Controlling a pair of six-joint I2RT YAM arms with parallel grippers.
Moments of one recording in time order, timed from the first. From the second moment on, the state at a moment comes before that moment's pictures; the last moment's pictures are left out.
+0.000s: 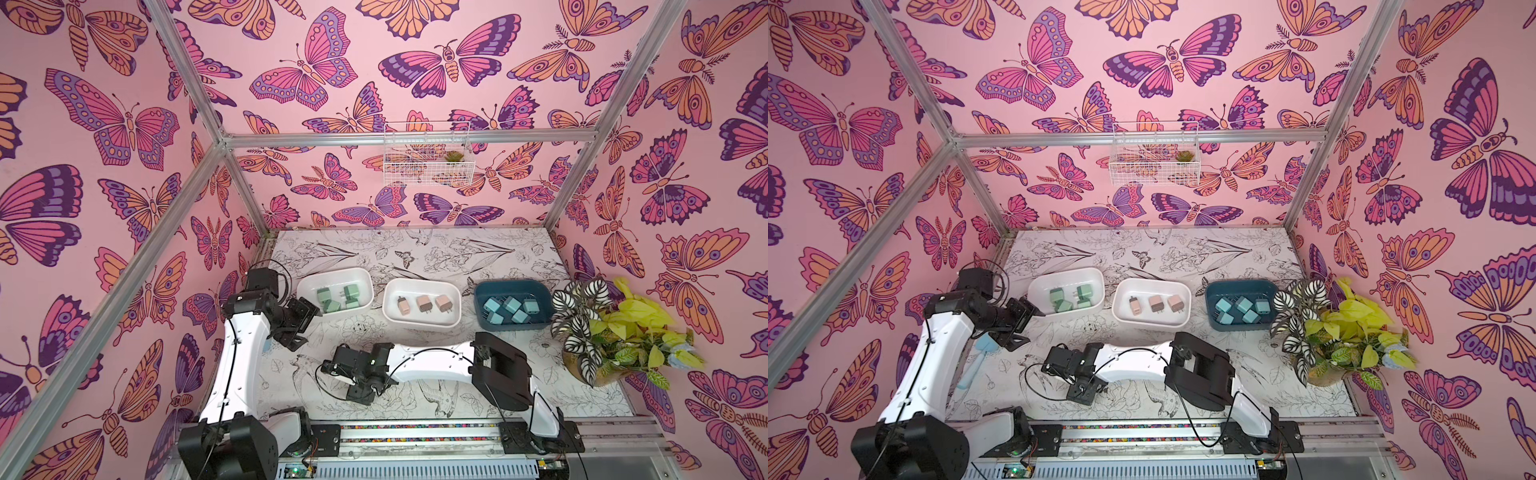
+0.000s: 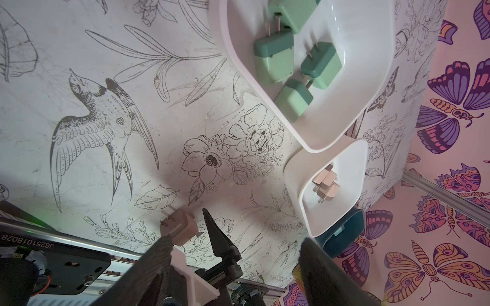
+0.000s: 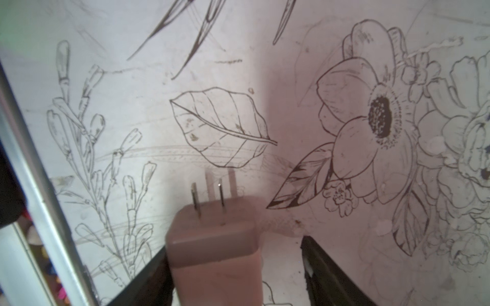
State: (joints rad) left arm 0.18 1.18 1.08 -1.19 0.40 -0.83; right arm 1.33 2.16 1.62 -0.69 0.09 -0.02
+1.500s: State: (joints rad) left arm 0.17 1.18 1.07 -1.18 0.42 -0.83; right arm 1.02 1.88 1.46 -0.78 0.06 0.12
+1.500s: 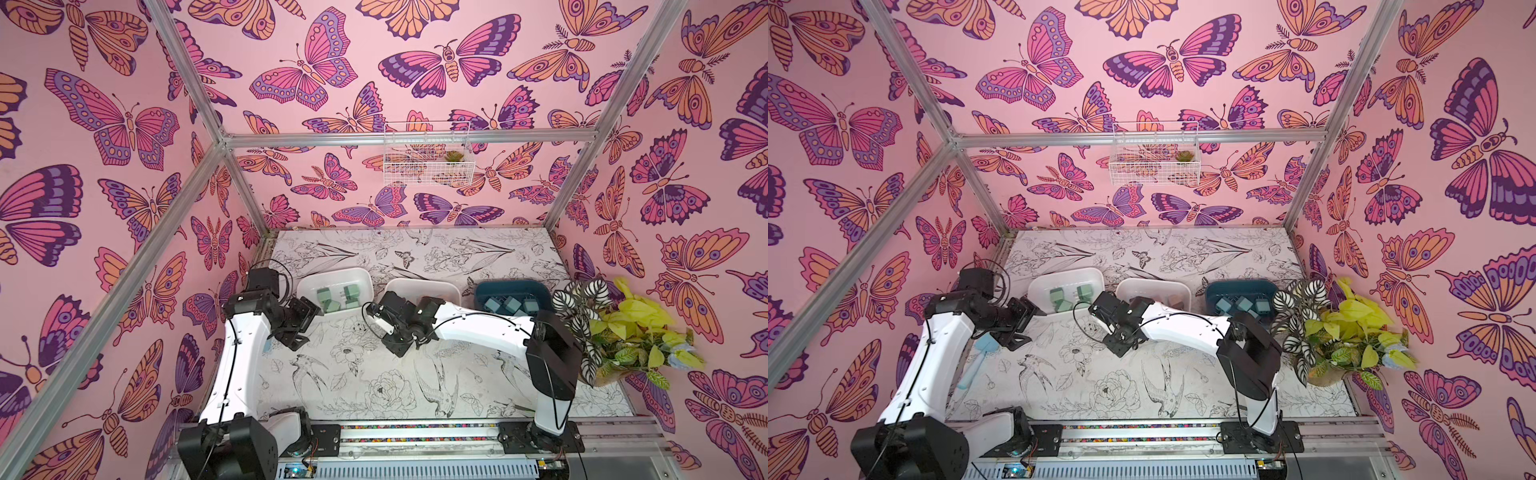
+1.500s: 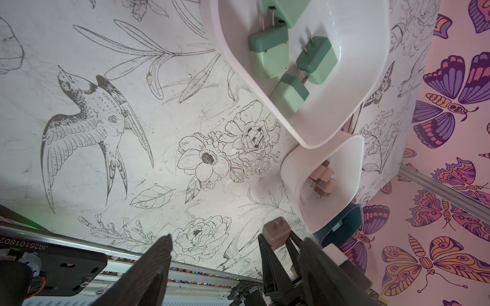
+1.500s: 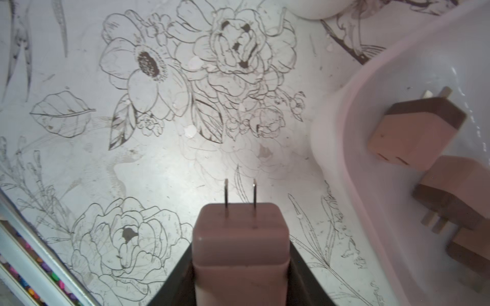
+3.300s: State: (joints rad) left arm 0.12 1.19 1.12 -1.18 0.42 -0.76; right arm 0.74 2.04 1.55 -0.83 0.04 0.13
